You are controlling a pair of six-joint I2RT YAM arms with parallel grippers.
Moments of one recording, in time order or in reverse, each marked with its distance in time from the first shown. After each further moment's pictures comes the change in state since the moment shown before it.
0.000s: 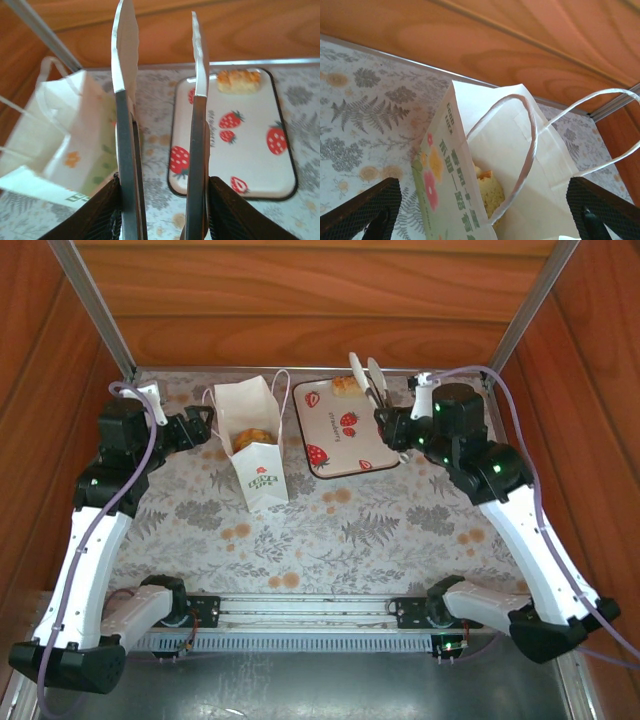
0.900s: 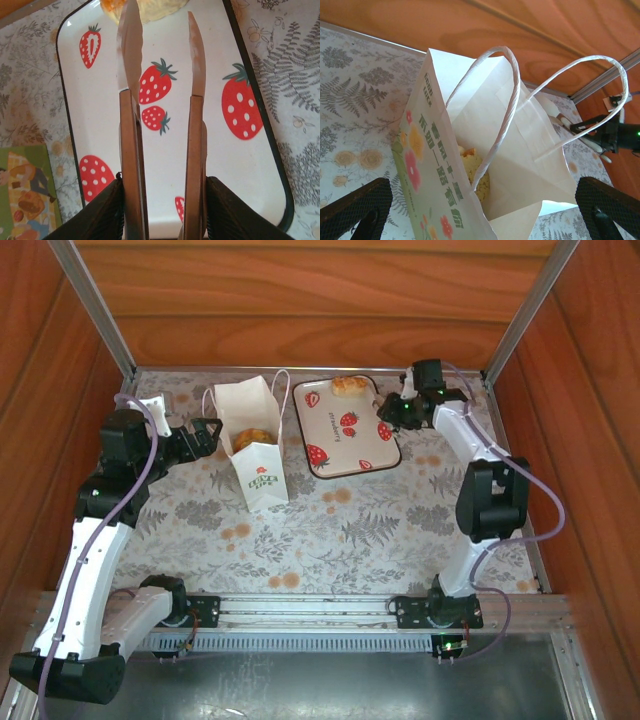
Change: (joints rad) left arm 0.000 -0.052 -0.064 -0.002 0.103 -0.005; right arm -0.339 0.713 0.110 0.158 -0.264 0.014
